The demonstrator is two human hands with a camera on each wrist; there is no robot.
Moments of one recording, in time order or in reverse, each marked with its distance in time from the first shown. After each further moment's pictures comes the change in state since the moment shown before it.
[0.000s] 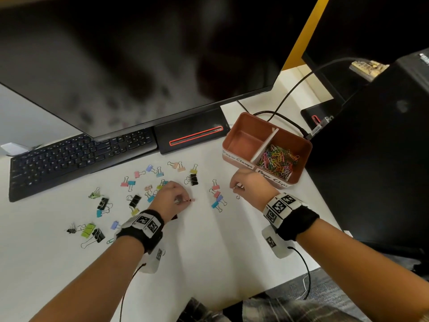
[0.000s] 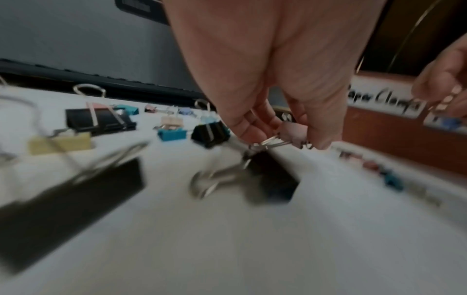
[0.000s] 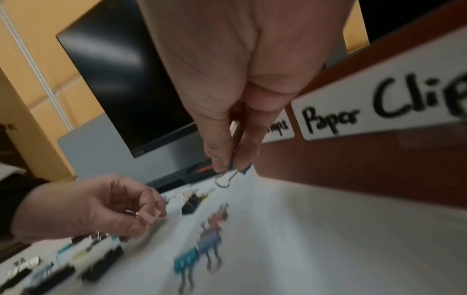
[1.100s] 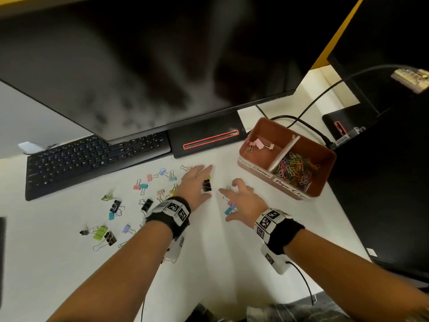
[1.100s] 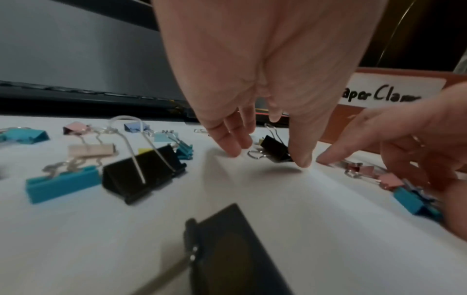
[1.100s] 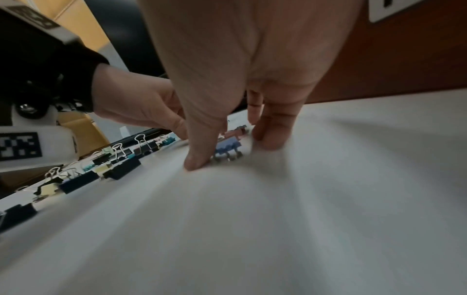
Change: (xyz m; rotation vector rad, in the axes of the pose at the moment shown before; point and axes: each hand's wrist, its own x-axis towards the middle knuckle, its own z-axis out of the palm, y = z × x) left_hand 0.051 0.017 0.001 0.187 -0.135 -0.103; right_hand 0.028 -0.015 0.054 -0.069 -0.279 0.122
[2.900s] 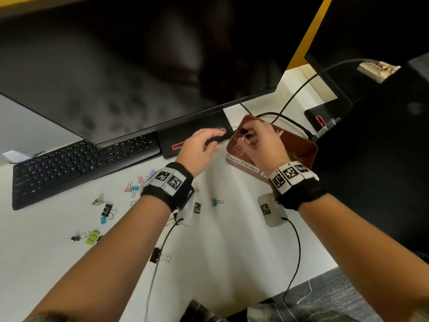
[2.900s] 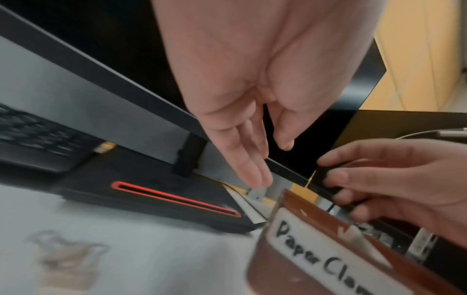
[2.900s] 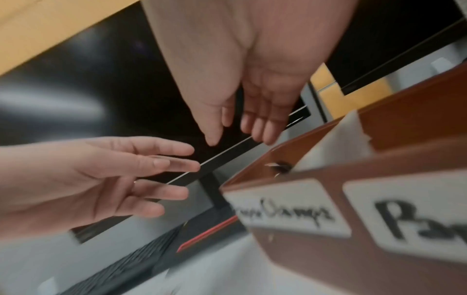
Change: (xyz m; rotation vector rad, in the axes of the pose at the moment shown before) left_hand 0.020 0.086 -0.070 -0.479 0.228 0.213; right_hand -0.013 0.009 -0.116 0.315 0.718 0.028
